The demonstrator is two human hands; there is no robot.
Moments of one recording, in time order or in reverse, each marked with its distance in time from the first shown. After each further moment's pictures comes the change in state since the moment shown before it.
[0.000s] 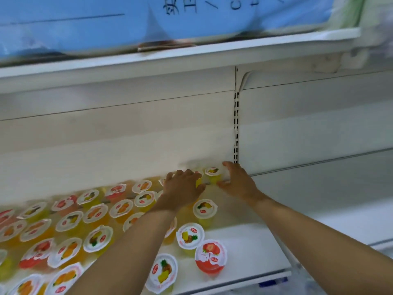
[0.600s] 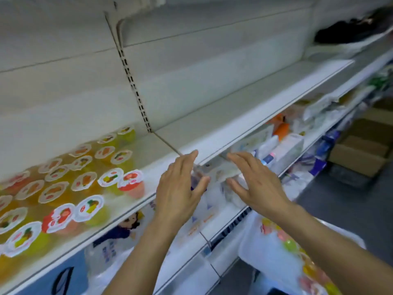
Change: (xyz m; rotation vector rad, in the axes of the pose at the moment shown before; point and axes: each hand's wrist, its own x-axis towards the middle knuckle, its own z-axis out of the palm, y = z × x) left_hand -0.186 0.161 0.038 -0.577 0.340 0.497; right_hand -0.336 0.066 -0.068 -0.367 0.442 0.042
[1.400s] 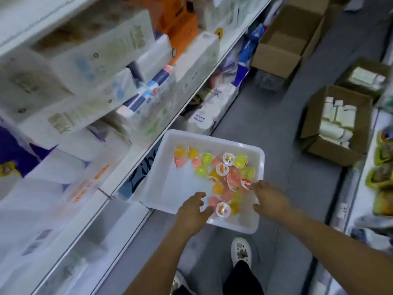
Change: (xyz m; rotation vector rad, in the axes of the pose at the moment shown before) left_hand -0.121 0.156 0.374 -0.313 -1.092 -0.436; right_hand -0.319 0.308 0.041 -0.180 -1.009 0.741
